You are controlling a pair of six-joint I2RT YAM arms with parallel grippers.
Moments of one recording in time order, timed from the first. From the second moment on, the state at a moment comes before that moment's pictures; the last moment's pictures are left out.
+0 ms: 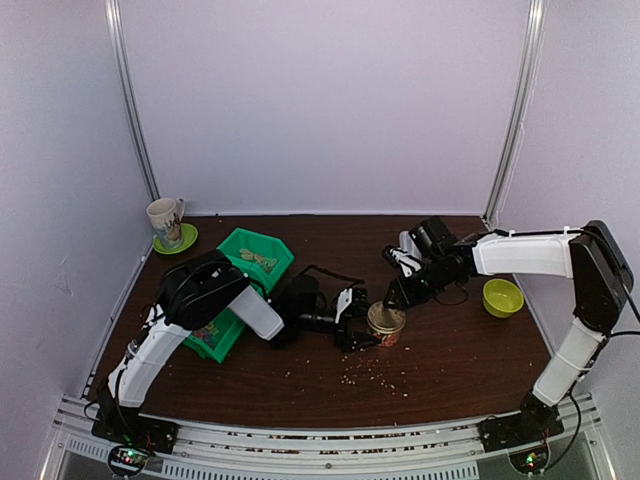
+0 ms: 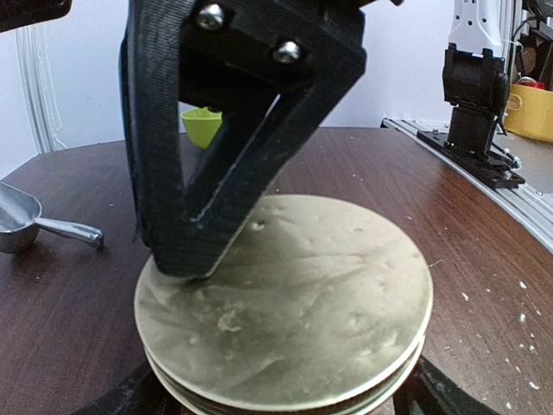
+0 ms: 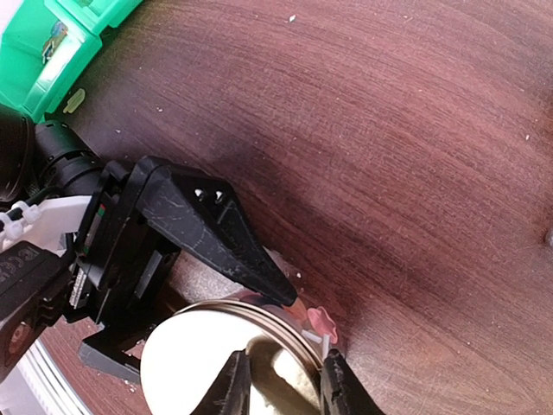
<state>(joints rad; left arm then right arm) -0.88 2.53 1.33 1.05 0.79 0.12 0.56 1.68 1.07 -0.42 -0.30 0.17</state>
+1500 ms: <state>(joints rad) -0.86 2.57 1.39 1.05 0.83 0.10 0.64 1.52 1.24 -0.76 -0.10 -0.11</state>
